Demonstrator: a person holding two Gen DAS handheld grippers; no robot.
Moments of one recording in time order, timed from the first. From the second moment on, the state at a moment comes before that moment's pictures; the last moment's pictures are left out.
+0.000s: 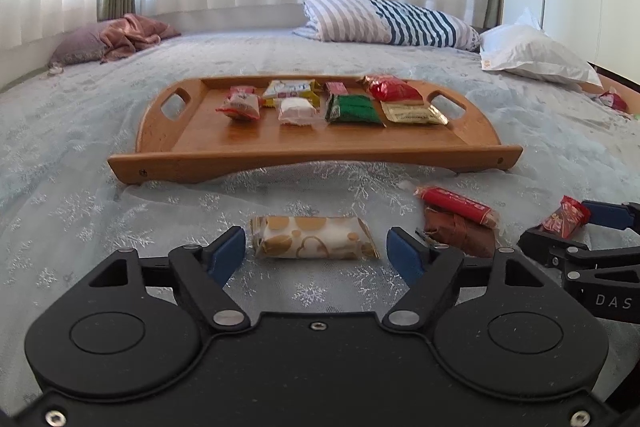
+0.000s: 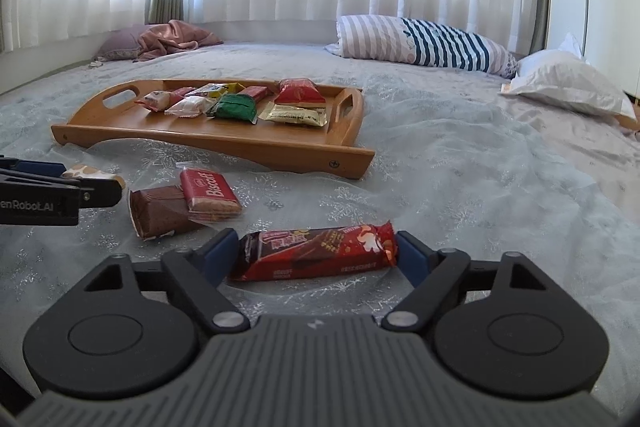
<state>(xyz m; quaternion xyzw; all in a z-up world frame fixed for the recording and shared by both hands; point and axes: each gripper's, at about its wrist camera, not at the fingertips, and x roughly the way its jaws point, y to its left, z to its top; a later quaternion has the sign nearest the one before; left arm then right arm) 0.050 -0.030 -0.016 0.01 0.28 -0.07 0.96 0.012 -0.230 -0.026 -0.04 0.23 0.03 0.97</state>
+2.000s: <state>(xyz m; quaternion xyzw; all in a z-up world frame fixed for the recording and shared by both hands) 0.209 0.029 0.003 -0.02 0.29 -0.03 0.96 0.173 -0.195 -0.006 0.02 0.26 0.02 0.96</state>
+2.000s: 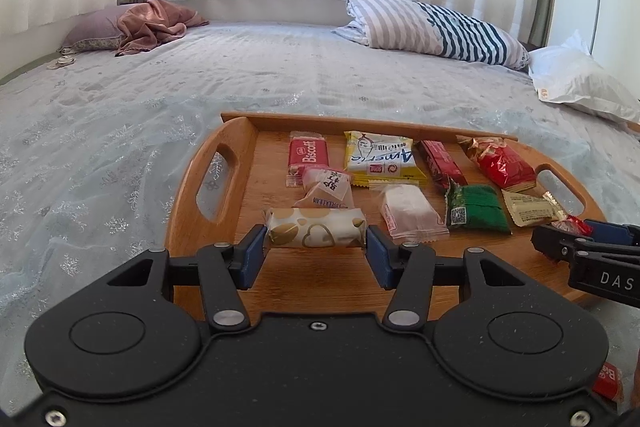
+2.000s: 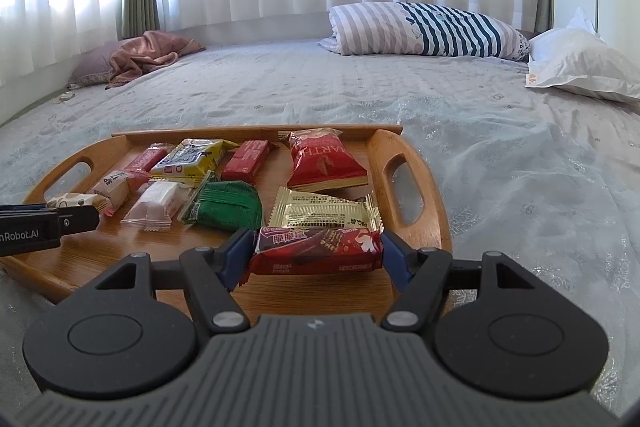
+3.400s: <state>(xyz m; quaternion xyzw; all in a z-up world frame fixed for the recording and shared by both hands) 0.123 0.017 0.025 -0.03 0.27 -0.05 0.96 0.108 -0.213 0.018 0.00 0.23 0.10 0.97</state>
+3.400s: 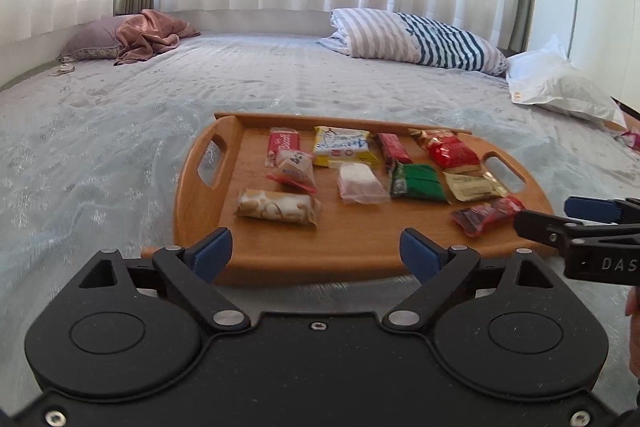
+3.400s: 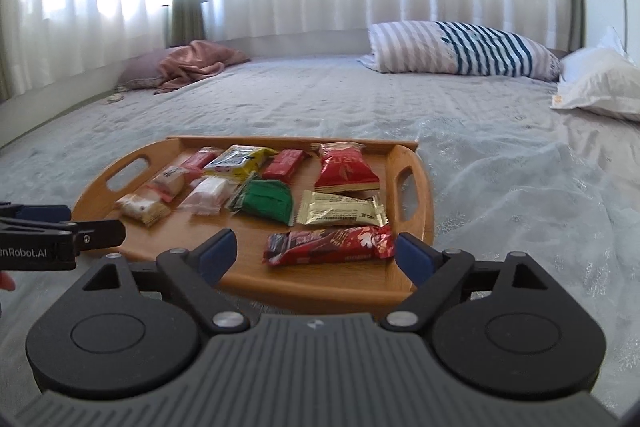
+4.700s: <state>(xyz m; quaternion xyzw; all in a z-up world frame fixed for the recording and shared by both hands) 0.062 -0.073 0.004 -0.01 0.32 -0.21 0.92 0.032 -0.268 -0.004 0.00 0.28 0.14 0.95</state>
